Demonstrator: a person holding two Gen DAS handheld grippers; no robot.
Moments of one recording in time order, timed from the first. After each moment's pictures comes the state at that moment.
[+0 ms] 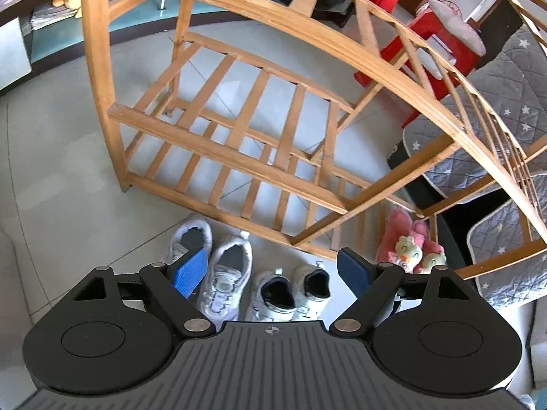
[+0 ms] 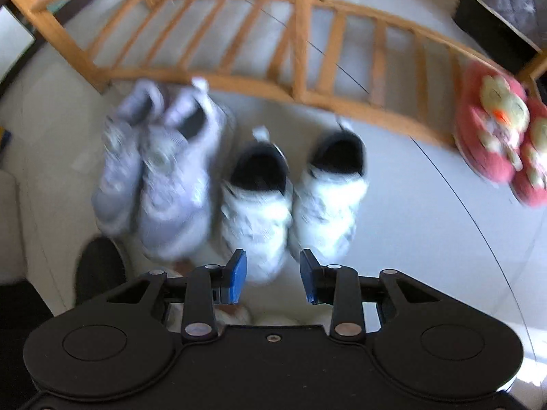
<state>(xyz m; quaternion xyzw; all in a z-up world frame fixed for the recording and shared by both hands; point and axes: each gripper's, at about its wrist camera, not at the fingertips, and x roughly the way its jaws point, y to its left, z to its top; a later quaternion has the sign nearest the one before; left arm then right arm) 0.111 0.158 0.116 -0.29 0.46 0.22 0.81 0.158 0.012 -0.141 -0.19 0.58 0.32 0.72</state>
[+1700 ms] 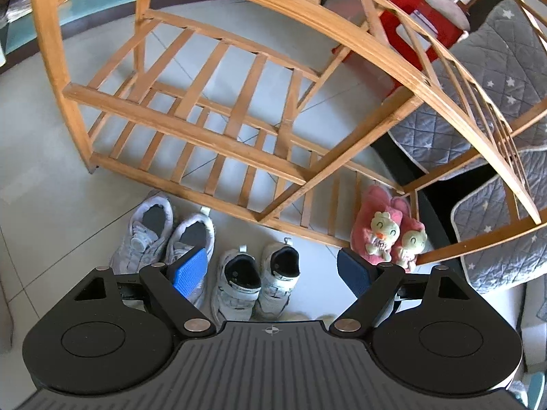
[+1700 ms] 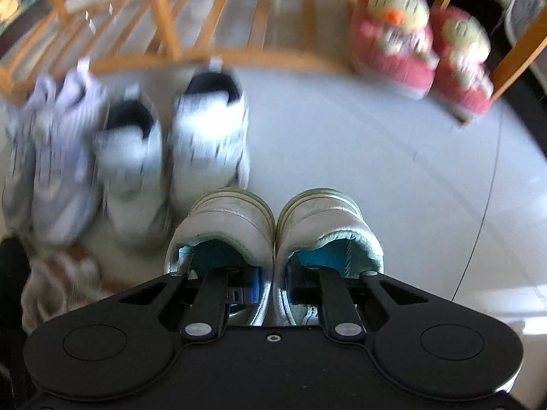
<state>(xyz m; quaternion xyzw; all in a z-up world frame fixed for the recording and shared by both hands) 0.137 0.124 0.103 -0.30 0.48 0.19 0.80 0.143 -0.057 -0.170 -0.12 0.54 0.22 0.80</state>
